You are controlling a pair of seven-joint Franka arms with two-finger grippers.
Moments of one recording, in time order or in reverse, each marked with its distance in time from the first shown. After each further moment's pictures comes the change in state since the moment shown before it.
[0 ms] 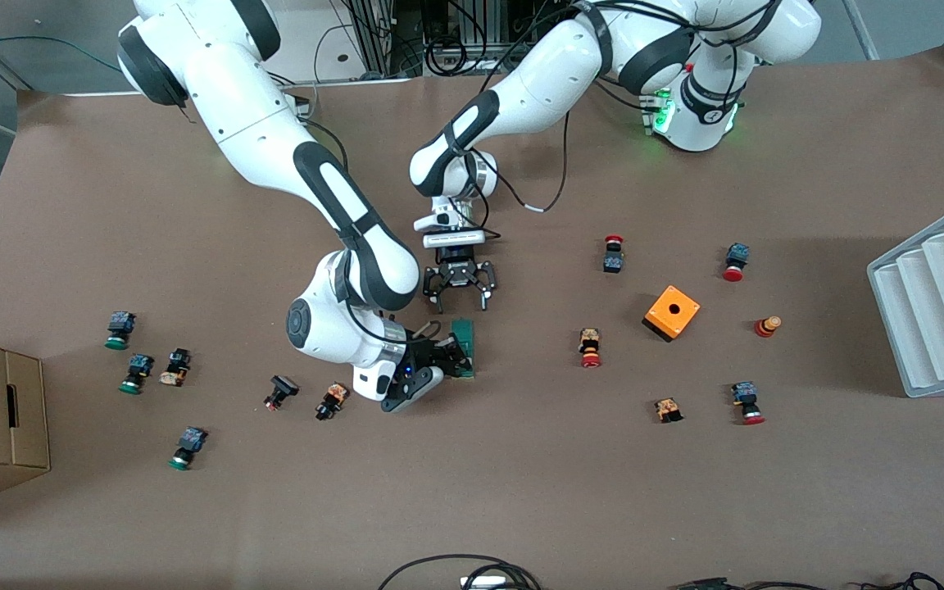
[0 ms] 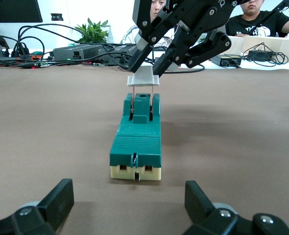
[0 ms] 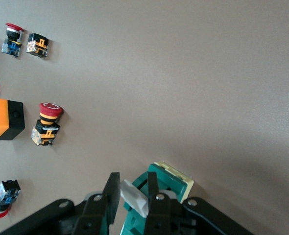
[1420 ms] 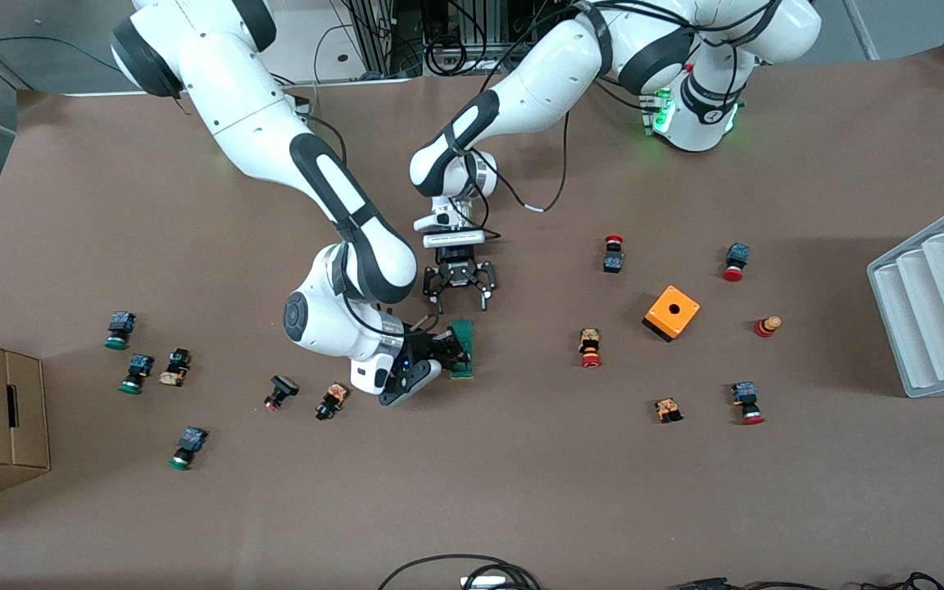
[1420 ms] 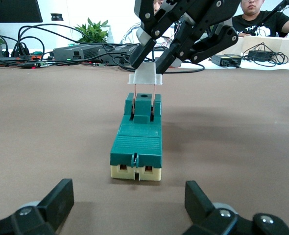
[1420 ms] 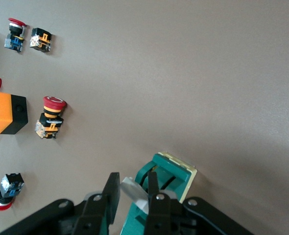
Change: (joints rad) left arm 0.000 0.000 0.000 0.000 0.000 0.000 0.000; right arm 0.003 -0.040 0.000 -0.050 0.000 0.001 -0.009
